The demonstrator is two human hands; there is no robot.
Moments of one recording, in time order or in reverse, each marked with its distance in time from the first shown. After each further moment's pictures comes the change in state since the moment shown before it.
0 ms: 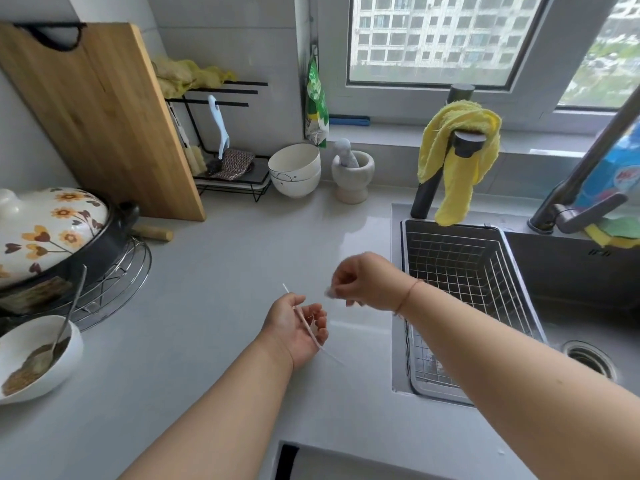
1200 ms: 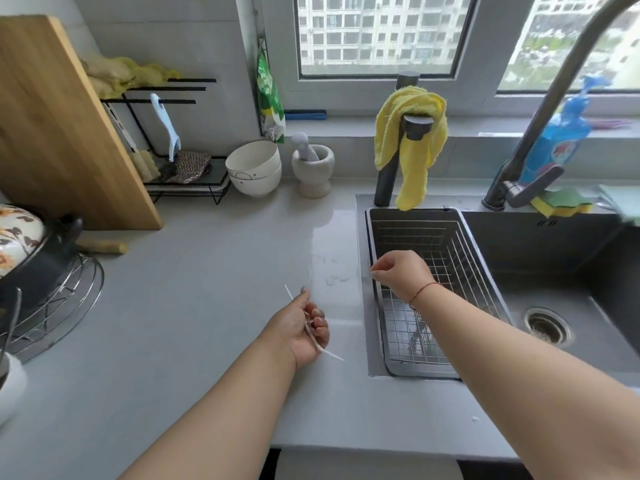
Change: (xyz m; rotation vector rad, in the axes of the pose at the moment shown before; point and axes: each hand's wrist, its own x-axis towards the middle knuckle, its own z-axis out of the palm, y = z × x) left_hand 0.019 -0.031 0.023 0.068 -0.121 -0.113; right_hand -0.020 0.107 -0.002 0.125 0.444 0.399
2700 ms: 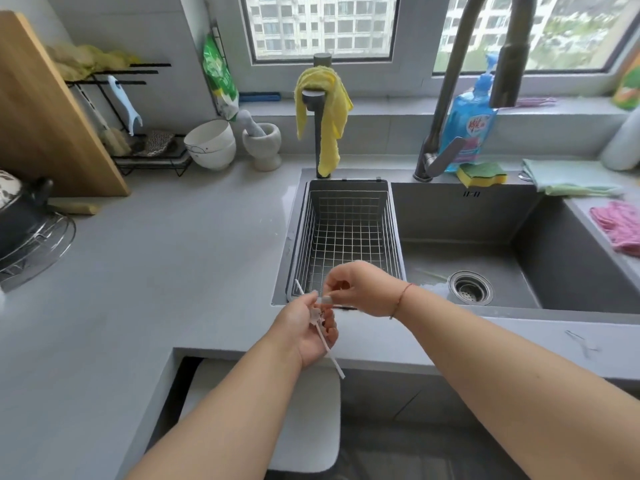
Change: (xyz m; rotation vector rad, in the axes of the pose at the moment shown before) left_hand -0.054 -0.183 0.088 0.129 0.042 0.023; right_hand -0.140 0.073 -0.094 -0.100 -0.494 -0.439
